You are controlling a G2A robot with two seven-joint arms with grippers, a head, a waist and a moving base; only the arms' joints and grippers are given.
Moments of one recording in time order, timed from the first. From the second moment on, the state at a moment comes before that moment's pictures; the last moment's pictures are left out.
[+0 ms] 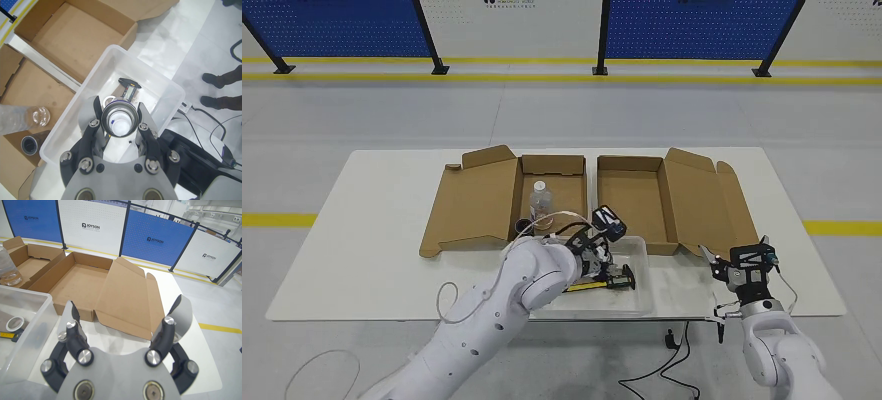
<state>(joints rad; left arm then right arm) 0.97 -1.35 -0.86 -1.69 1.05 -0.17 -1.05 -1.73 -1.15 1.60 -1.80 -1.33 0.00 0.00</state>
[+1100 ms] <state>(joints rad) 0.77 -1.41 -0.88 -1.26 1.06 0.07 -0.85 -1.73 -1.15 1.60 -1.80 -1.33 0.00 0.00</state>
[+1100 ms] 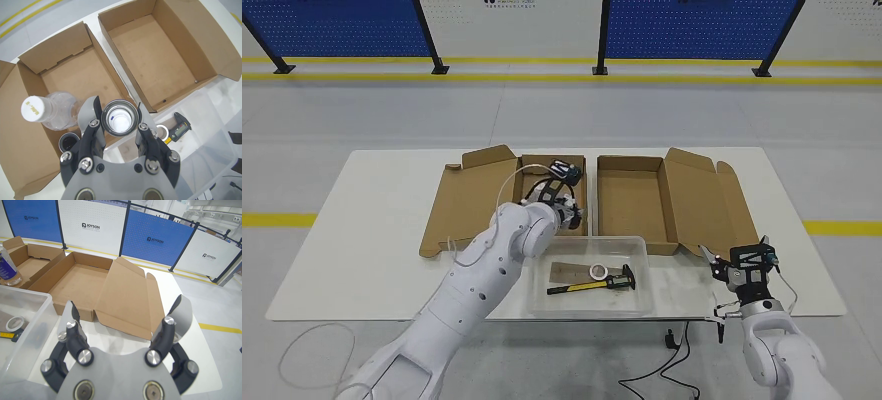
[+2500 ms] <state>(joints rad) 0.94 -1.40 -0.98 -1.44 1.18 0.10 -0.77 -1.73 -1.15 1.60 -1.80 -1.33 0.00 0.00</state>
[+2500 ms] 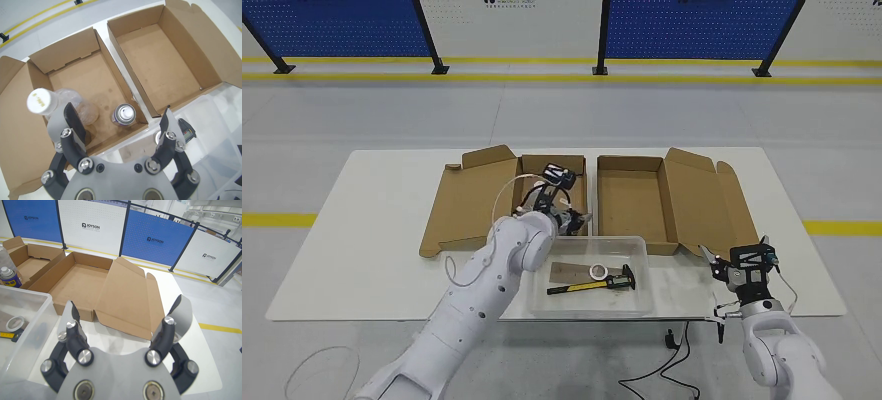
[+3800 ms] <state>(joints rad) 1.78 -1.29 -1.62 -2.06 1.27 0.10 -0.36 -1.73 -1.15 1.60 -1.80 -1.33 0.00 0.00</state>
